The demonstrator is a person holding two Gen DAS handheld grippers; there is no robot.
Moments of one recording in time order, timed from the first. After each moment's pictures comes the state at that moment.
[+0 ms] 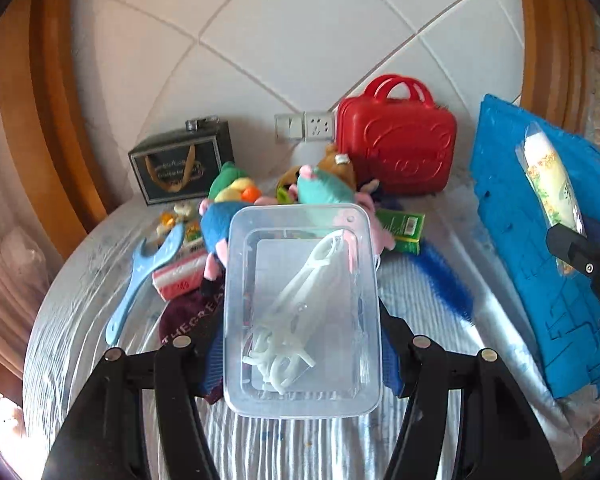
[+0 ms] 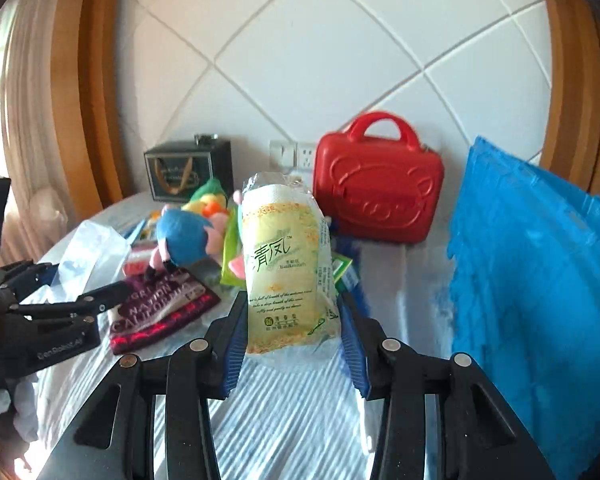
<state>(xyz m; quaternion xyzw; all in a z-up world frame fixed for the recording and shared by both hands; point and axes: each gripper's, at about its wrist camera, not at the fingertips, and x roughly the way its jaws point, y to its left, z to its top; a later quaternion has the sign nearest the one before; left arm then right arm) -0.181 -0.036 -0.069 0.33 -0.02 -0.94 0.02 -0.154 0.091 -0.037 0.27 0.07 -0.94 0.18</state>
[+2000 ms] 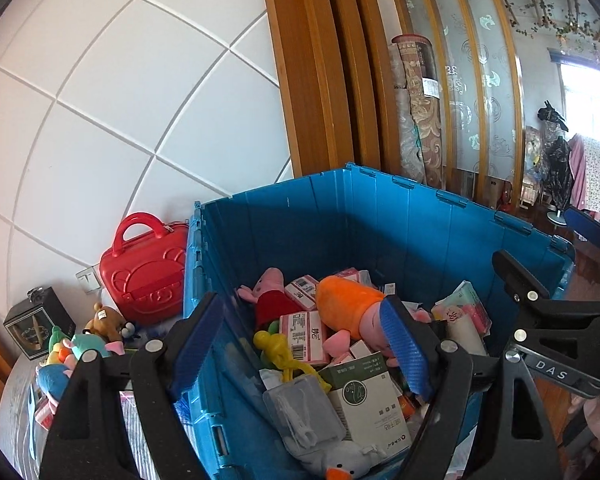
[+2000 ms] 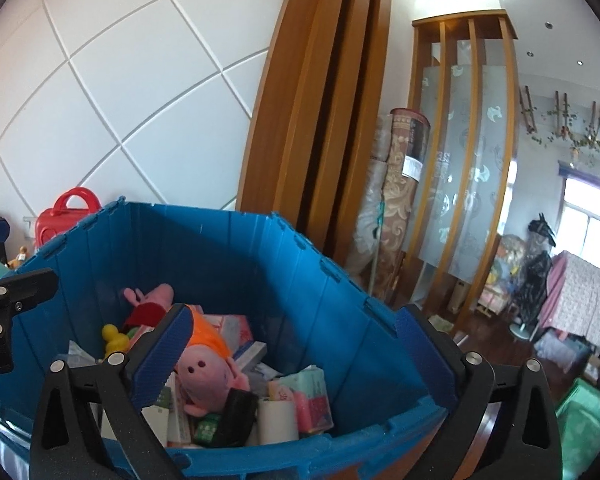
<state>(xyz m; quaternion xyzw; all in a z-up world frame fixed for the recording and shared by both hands) -0.114 0.334 0.045 0.20 -0.11 -0.95 -0.21 -0.063 0.456 0.050 0.14 0.07 -0.97 -0.19</state>
